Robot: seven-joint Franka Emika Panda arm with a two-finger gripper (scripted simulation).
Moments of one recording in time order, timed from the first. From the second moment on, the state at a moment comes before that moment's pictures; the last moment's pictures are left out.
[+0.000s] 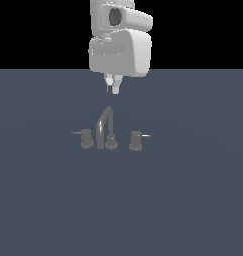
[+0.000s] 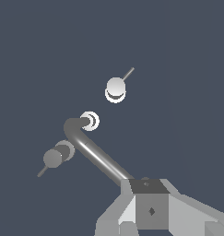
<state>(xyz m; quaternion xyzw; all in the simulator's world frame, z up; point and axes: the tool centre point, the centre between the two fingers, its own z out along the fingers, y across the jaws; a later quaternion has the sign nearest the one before) -0.064 0.020 0.242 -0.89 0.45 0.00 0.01</state>
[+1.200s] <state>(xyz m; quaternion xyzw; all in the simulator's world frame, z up) 0.033 -0.067 0.091 -0.72 0.70 0.00 0.00</state>
